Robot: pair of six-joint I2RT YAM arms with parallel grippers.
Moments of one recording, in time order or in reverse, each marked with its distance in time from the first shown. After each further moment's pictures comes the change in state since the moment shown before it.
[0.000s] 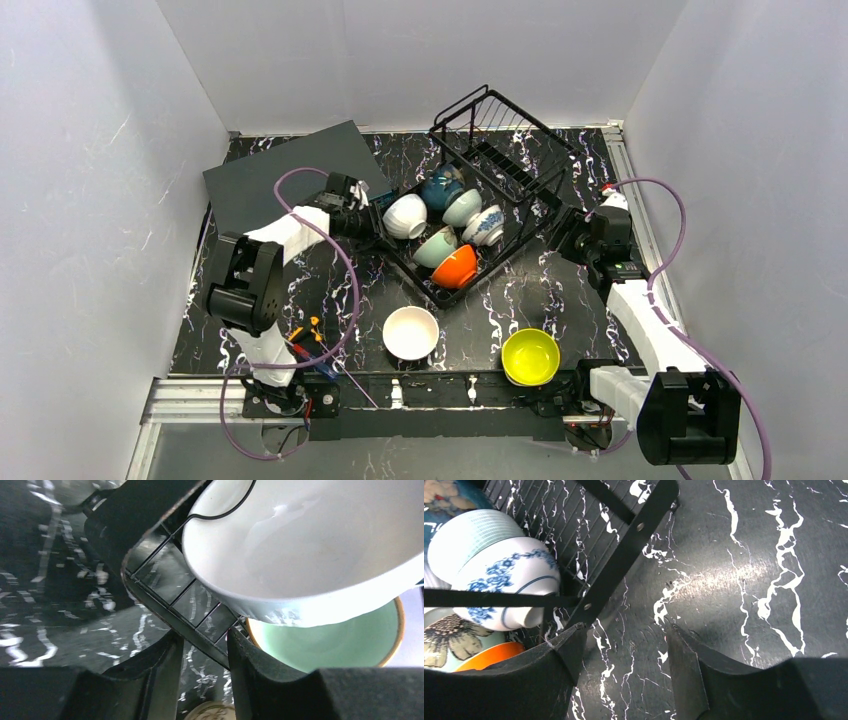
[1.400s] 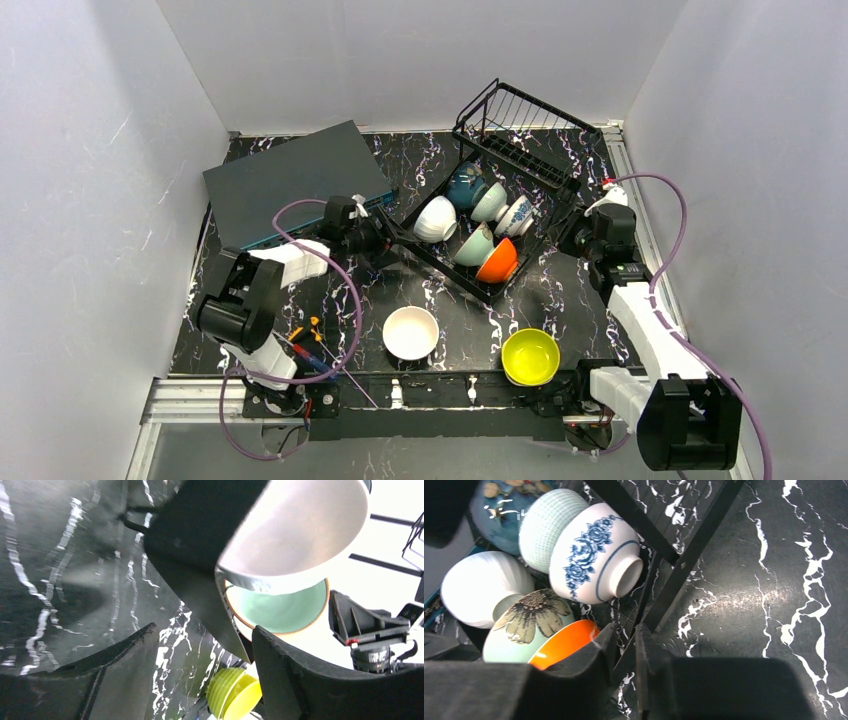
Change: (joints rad) left arm -0.019 -0.097 -0.298 0.512 0.108 -0.409; right arm 0.000 -0.041 0.005 0.056 -0.091 -0.011
